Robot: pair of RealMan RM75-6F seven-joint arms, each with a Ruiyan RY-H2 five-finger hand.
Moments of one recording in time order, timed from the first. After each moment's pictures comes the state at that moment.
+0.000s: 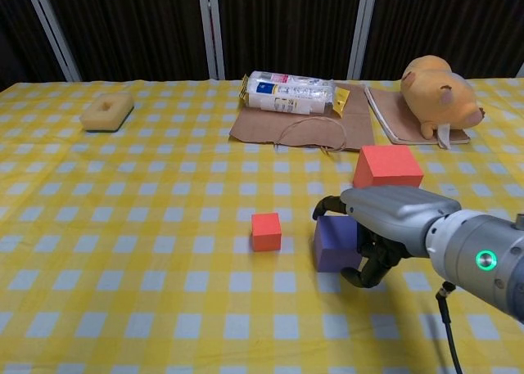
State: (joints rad) left arm -0.15 -1.13 0.02 -1.67 1.59 1.41 0.06; right arm 0.67 -1.72 0.13 -1.91 -0.68 1.27 -0.90
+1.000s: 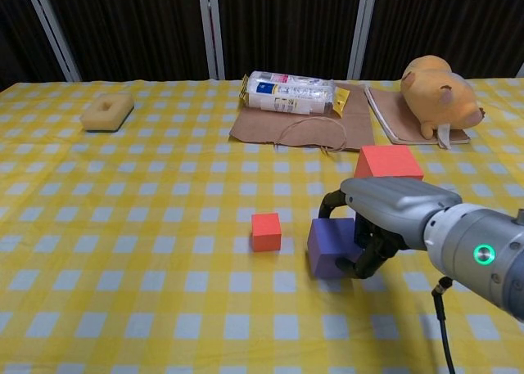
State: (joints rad) left arm -0.15 -1.13 0.02 -1.68 1.59 1.41 0.06; right arm 0.68 -1.73 0.13 -1.92 -0.70 1.34 -0.88
